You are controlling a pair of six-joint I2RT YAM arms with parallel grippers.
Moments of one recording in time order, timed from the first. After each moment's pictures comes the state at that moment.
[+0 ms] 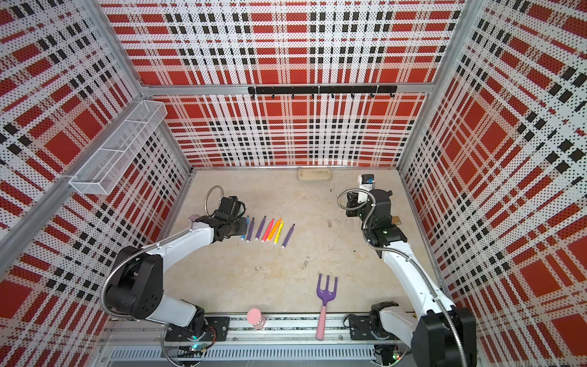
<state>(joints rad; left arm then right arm) -0.29 1.54 0.90 -0.40 -0.23 -0.32 0.18 1.12 0.82 -0.06 -0.07 0.17</state>
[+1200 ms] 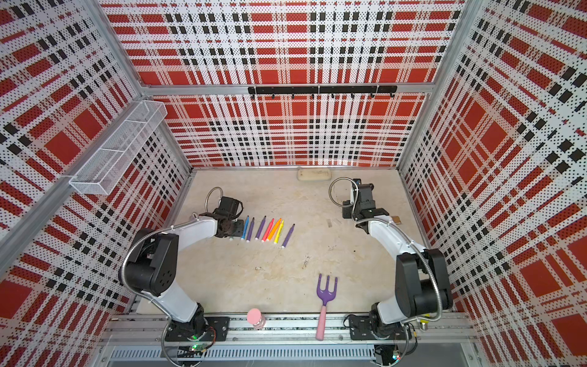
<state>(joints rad) -0.26 1.64 0.94 -0.36 -0.20 -0.17 0.18 1.53 0.98 -0.28 0.08 0.12</state>
